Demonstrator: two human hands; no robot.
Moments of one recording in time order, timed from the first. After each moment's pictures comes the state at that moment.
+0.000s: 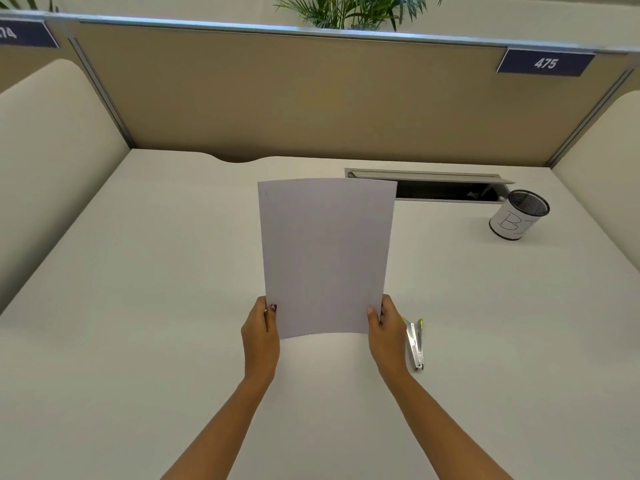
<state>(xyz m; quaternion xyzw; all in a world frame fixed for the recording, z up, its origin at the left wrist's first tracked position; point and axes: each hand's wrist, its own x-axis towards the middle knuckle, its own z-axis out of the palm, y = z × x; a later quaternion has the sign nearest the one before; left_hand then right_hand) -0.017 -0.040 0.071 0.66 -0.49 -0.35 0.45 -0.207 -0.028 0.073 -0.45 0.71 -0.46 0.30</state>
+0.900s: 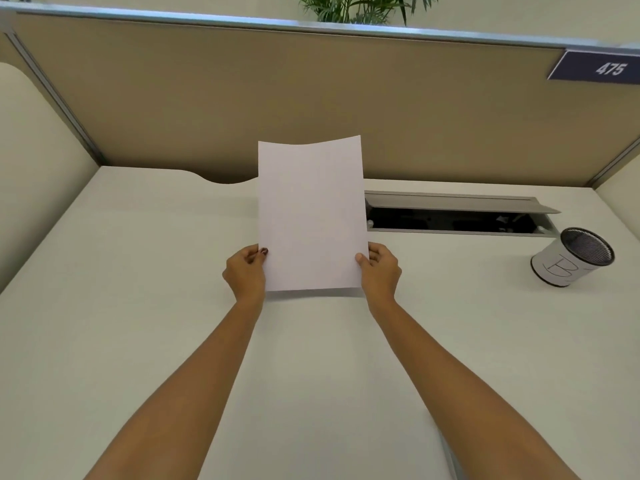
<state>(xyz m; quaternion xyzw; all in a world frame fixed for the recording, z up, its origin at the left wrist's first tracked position) -0.007 -0.291 0.084 0.72 -0.35 -0.34 0.50 -0.204 -0.271 0.086 -0.35 0.73 -0.50 0.31</state>
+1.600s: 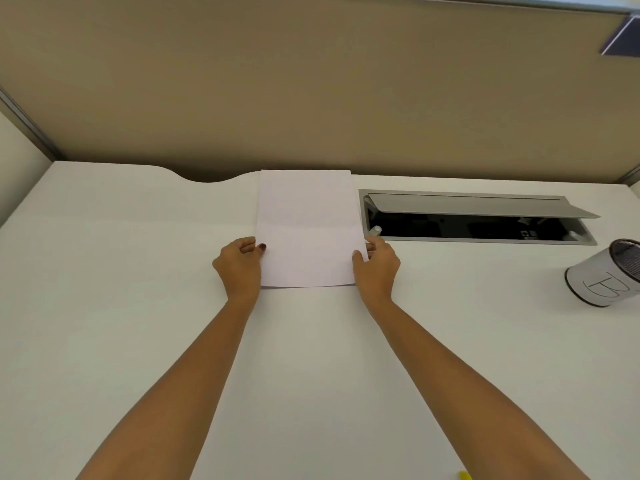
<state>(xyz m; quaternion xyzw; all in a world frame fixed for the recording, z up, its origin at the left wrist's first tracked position) -0.010 -0.373 0.046 0.73 -0.42 -0.29 0.44 -0.206 -0.351 0.034 -0.43 0.76 -0.43 0.22</state>
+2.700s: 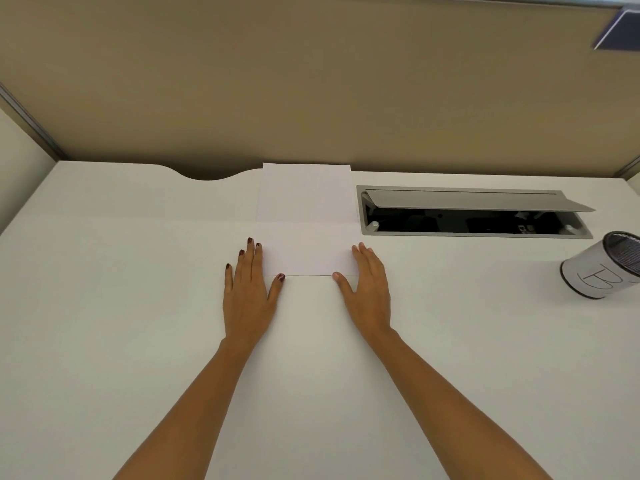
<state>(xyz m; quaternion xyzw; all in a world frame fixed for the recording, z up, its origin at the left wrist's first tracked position) 0.001 -0.320 -0.004 0.67 -0.71 -0.09 0.18 -0.207 -0.302 0.002 -0.60 0.72 -0.32 0.16</state>
